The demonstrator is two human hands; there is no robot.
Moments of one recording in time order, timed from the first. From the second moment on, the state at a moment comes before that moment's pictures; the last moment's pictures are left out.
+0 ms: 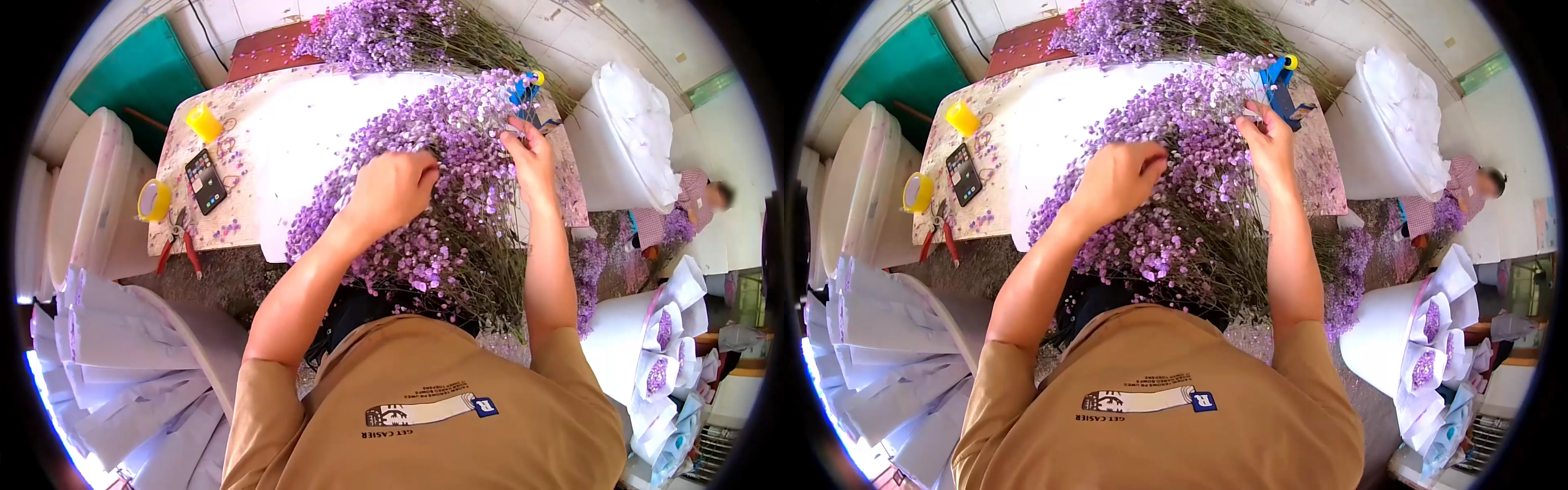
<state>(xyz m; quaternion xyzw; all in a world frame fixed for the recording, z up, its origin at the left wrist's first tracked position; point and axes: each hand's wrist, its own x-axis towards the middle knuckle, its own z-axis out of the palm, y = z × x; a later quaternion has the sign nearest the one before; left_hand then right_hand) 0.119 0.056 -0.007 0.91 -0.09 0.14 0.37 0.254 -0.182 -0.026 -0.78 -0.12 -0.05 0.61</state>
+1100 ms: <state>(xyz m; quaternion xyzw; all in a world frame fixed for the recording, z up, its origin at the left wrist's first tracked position) 0.185 0.042 0.009 0.84 -0.06 0.14 0.52 0.229 -0.170 -0.017 -0.75 -0.11 -0.03 0.65</state>
